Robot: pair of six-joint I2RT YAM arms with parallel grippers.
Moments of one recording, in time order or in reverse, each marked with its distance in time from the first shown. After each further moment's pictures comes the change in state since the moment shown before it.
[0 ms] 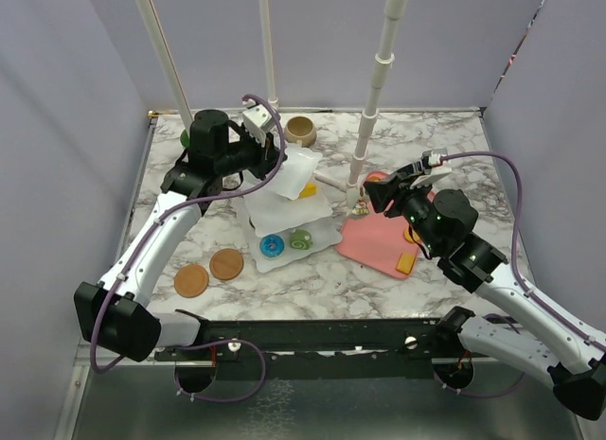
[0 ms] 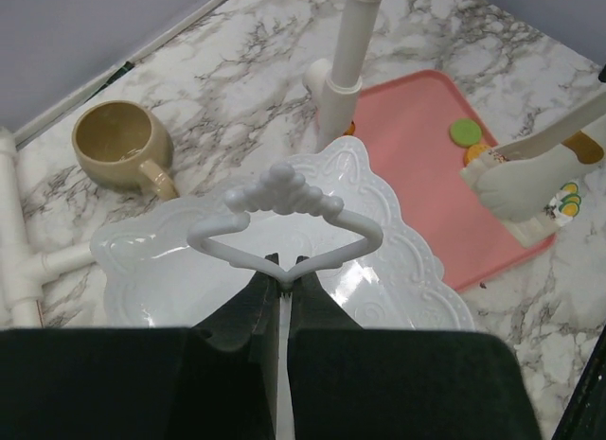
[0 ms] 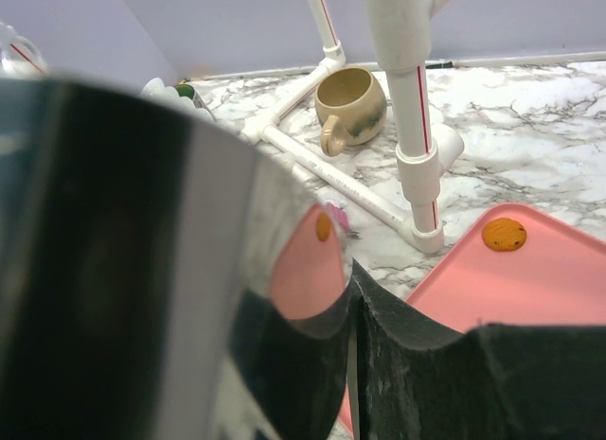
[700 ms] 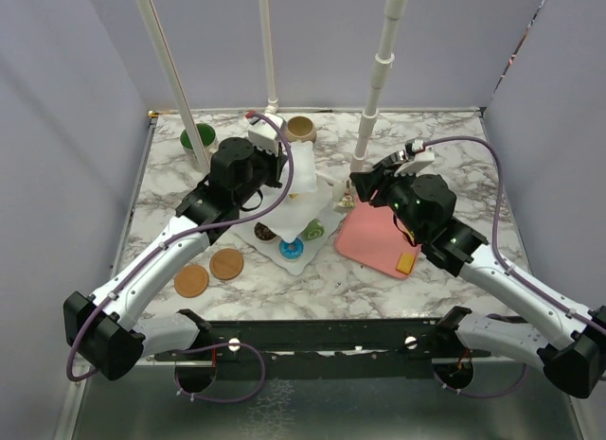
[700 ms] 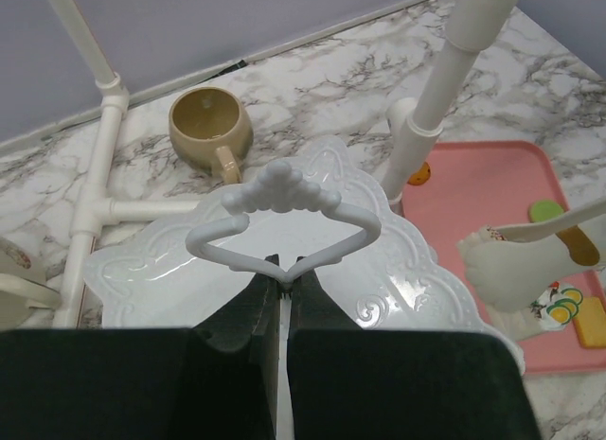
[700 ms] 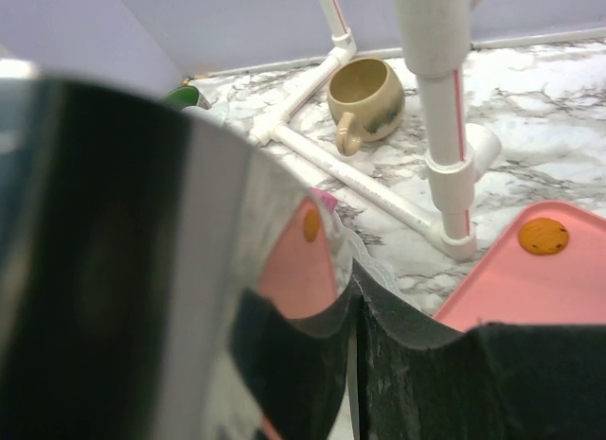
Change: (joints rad) left arm -0.252 -0.127 -0.163 0.152 -0.637 -0.163; right arm 0.007 0.140 0.054 0.041 0.008 0.063
